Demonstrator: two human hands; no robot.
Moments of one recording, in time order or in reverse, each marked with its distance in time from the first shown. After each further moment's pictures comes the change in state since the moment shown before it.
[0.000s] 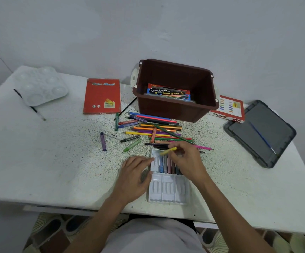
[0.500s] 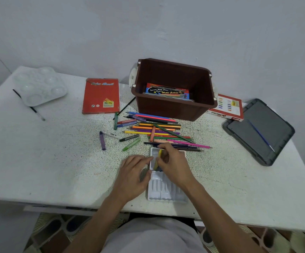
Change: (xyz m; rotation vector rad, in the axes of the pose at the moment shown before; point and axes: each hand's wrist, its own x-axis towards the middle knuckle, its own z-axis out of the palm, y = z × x) left_hand 0.000 0.002 -0.002 -0.002 0.006 -0.002; right_hand -0.009 -0.001 0.032 -0.177 -0.082 -0.091
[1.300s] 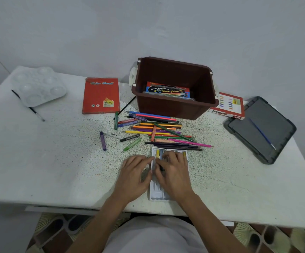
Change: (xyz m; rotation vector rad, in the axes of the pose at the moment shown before) left_hand -0.001 -0.001 -0.001 -0.001 -0.025 -0.016; right_hand -0.026 0.016 0.030 -0.473 0.235 -0.194
